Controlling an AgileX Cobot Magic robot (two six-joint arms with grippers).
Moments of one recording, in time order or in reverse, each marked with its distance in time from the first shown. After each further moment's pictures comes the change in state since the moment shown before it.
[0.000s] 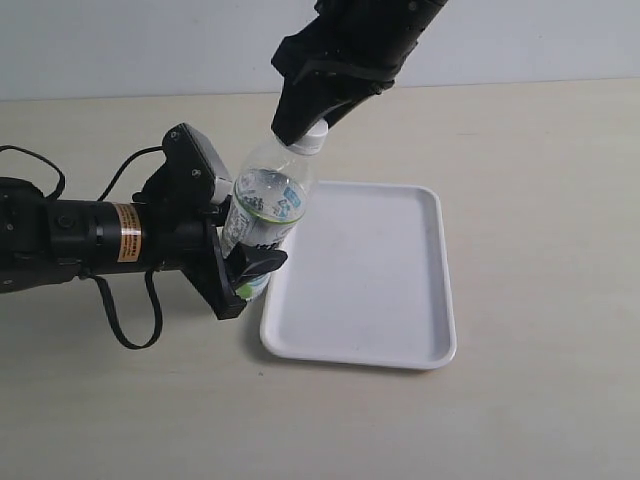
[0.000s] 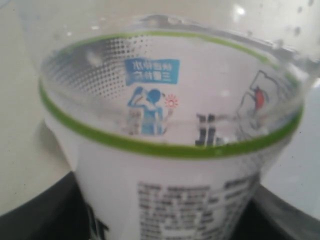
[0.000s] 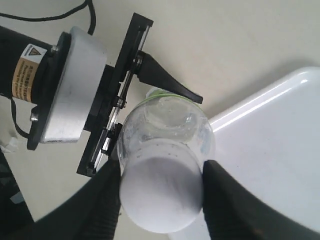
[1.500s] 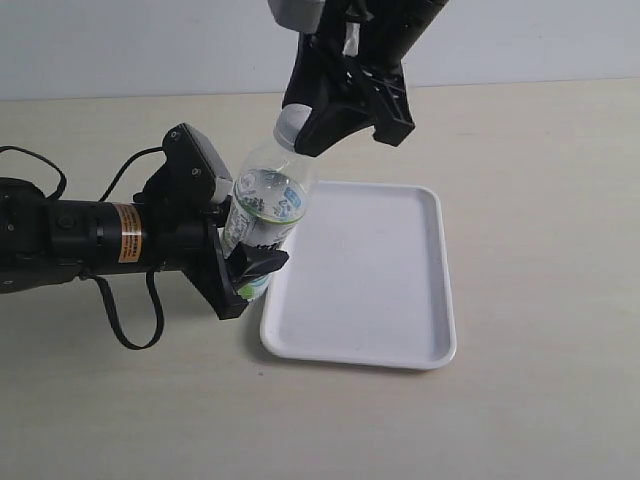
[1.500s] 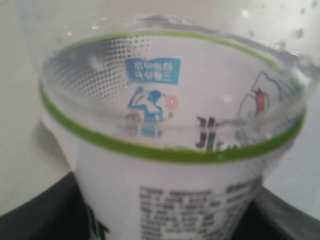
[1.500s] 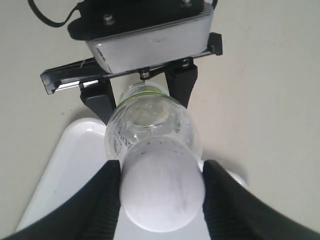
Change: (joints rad) left arm -0.002 0.000 0.000 0.000 -0.002 -0.018; right arm 0.000 0.000 0.000 0.000 0.002 -0.990
